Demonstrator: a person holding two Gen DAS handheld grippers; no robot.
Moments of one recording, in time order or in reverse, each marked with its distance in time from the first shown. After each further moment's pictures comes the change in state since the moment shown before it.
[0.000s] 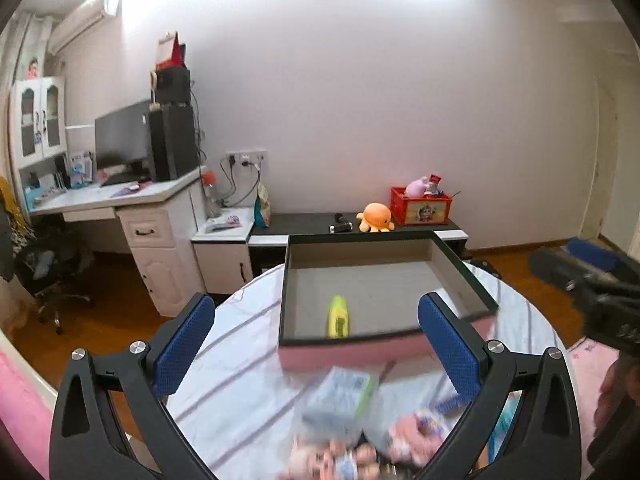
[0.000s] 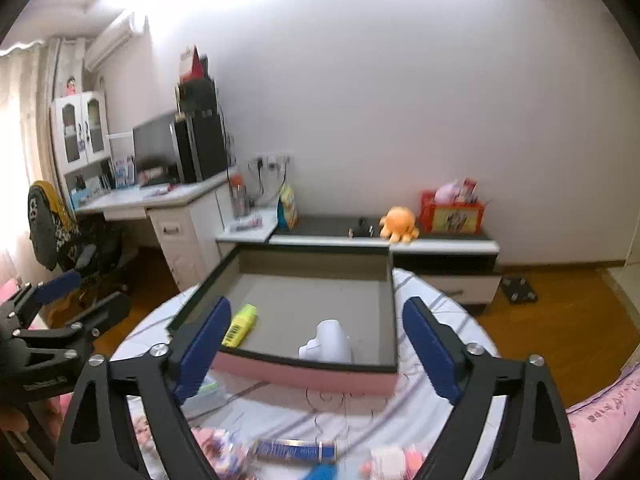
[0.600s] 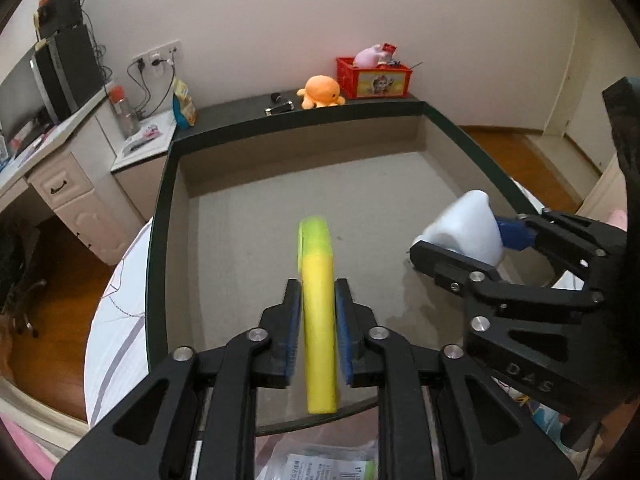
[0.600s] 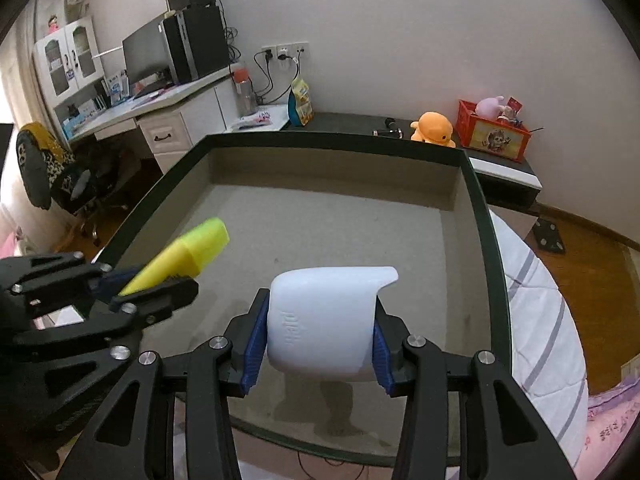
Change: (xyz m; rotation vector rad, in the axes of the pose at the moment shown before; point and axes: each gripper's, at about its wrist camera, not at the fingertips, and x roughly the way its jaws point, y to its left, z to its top) left arm 0.222 -0.040 0.002 0.140 0.486 -0.201; right arm 0.213 -0.012 -0.030 -0.037 0.440 0.079
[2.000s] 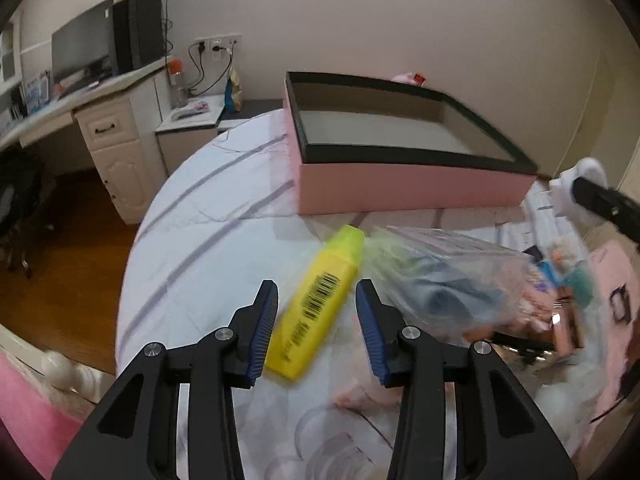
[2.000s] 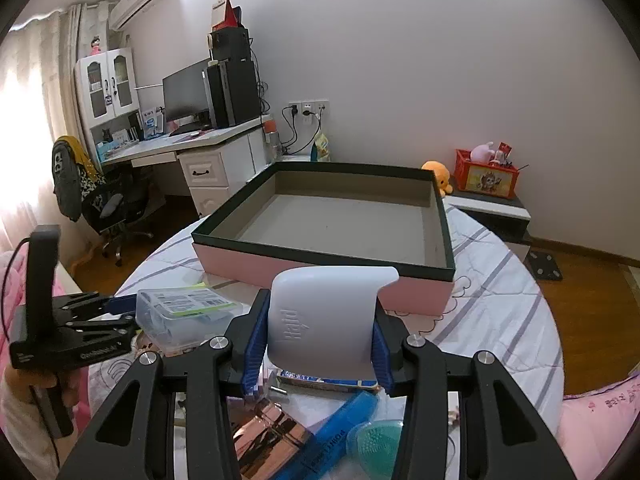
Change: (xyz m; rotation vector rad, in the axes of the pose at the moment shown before) left arm -0.074 0.055 -0.160 -0.150 -0.092 0.029; right arm -0.120 0.040 -0.094 -0.042 -0.216 0.038
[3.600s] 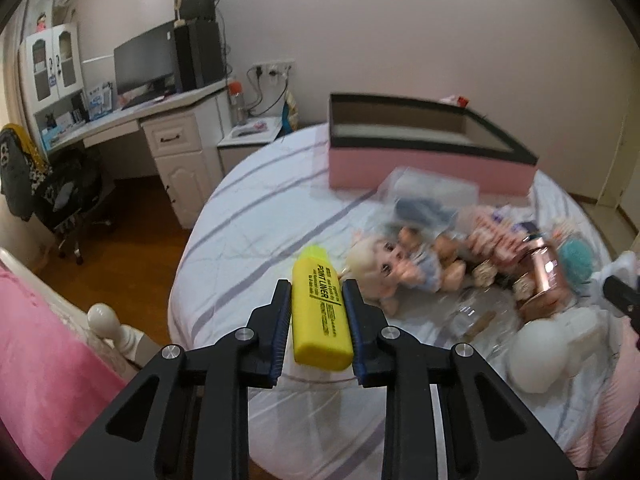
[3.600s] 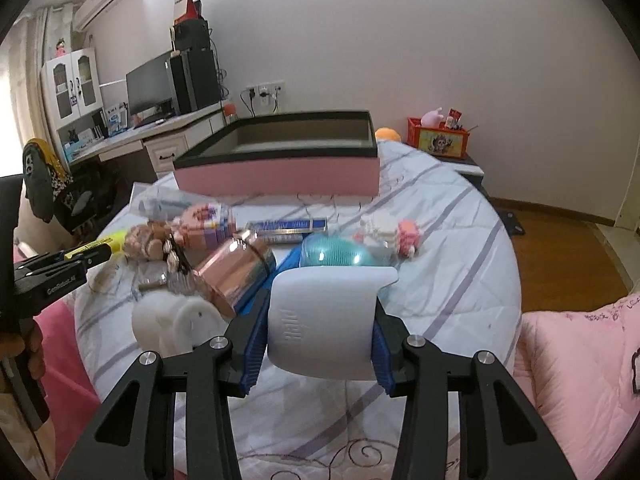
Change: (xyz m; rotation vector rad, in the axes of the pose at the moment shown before) left arm -0.074 -0.037 -0.061 -0.056 -0.136 0.195; right arm -0.074 -0.003 -0.094 0.080 0.028 -0.145
